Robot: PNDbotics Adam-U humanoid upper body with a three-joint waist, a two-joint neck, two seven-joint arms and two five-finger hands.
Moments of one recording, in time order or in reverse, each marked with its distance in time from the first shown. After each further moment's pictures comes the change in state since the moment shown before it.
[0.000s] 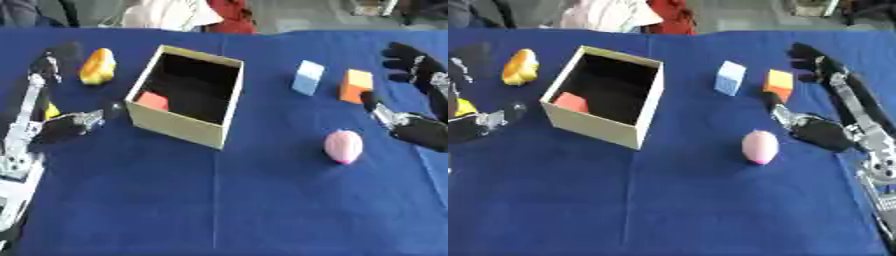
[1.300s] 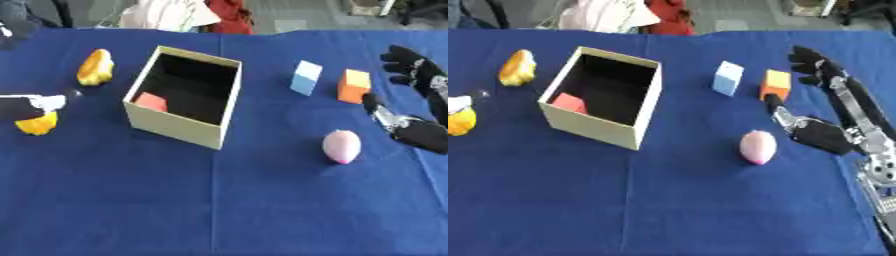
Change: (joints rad) left arm 0.028 0.384 0.073 0.020 -0.253 0.155 -0.110; right arm 0.012 -0.003 -0.001 0.005 0.000 -0.005 0.010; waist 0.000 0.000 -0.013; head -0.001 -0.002
